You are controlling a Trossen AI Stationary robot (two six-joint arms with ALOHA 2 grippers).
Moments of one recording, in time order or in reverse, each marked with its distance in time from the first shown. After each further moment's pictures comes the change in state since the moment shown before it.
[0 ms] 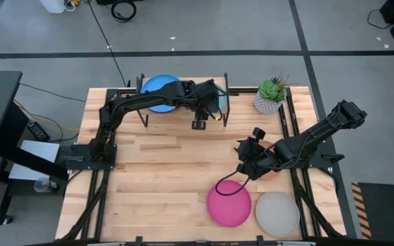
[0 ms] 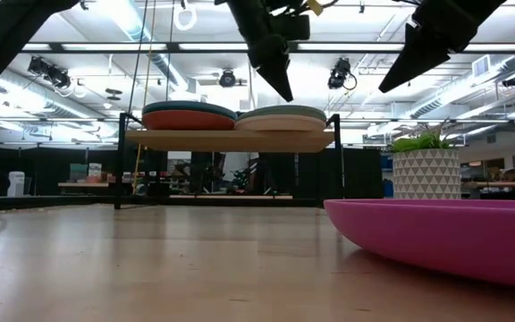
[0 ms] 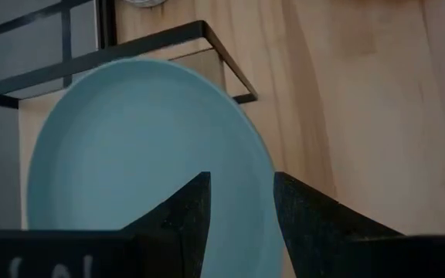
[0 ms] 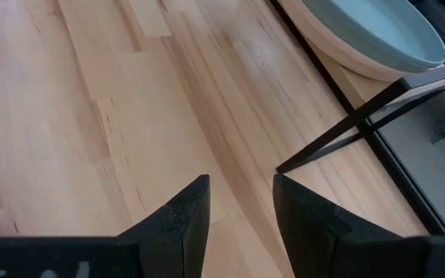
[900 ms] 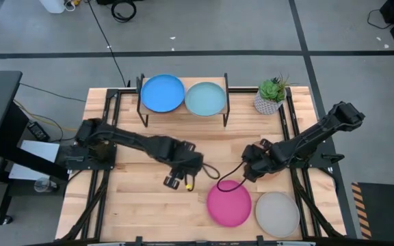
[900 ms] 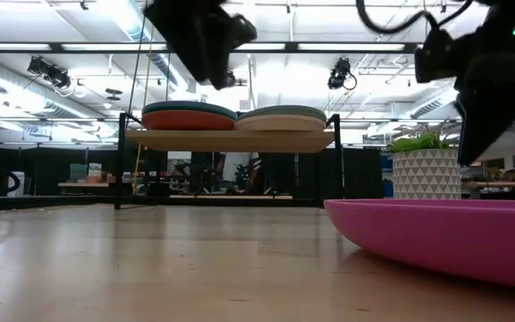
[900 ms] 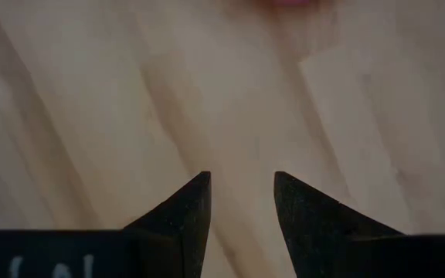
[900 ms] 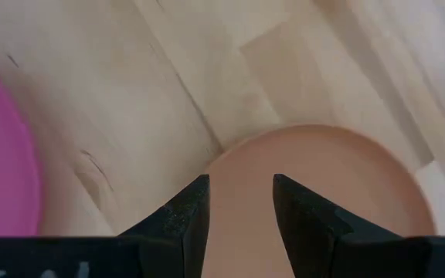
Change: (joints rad) left arm -0.474 -0.207 -0.431 -0.060 0.060 -0.266; right arm -0.032 0.051 -0.123 -0.117 -0.479 0.356
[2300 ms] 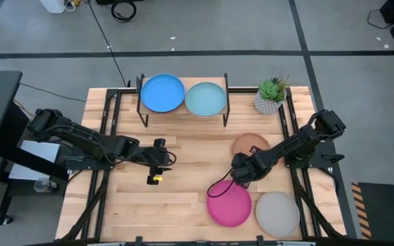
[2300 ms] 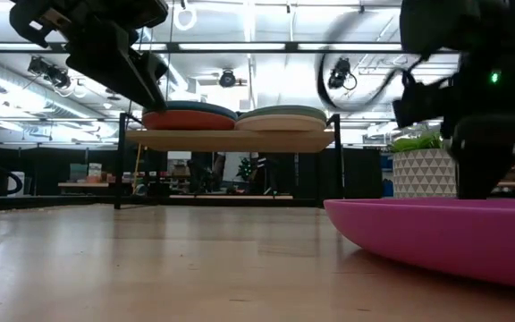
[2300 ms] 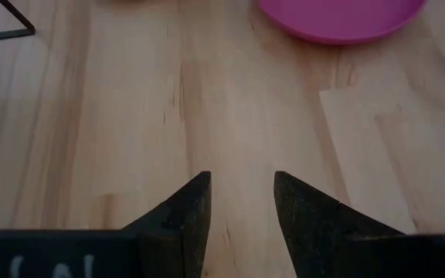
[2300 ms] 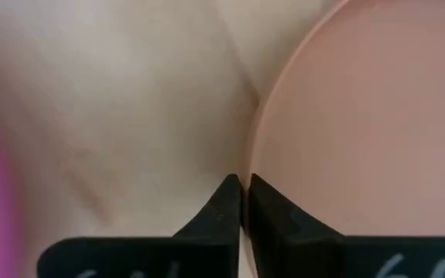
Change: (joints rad) left arm -0.044 -0.604 -0.910 0.790 -0.105 -0.272; right arm -0.031 0.280 0.065 0.101 -0.124 -0.066
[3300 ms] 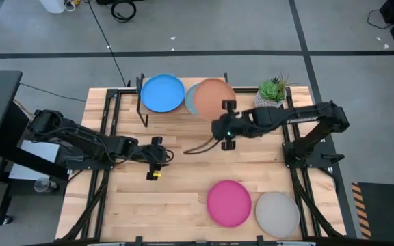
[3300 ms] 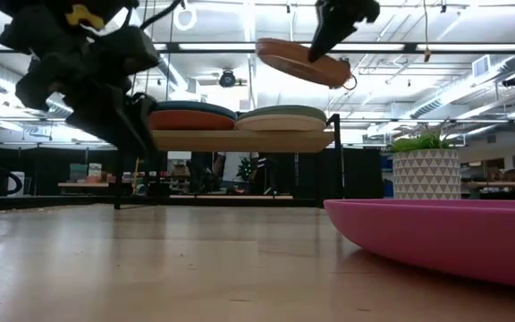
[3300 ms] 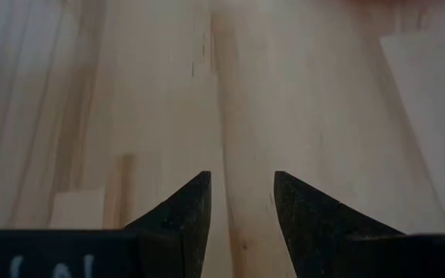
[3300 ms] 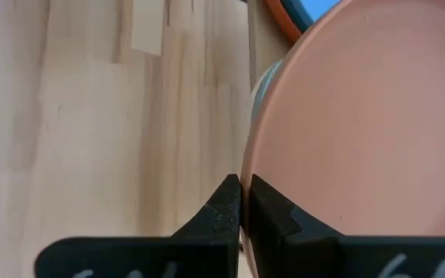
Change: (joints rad) left arm 0.063 0.000 -0.193 0.178 -0.017 0.053; right arm -0.314 -0.092 0.627 -0.148 0.305 -1.096
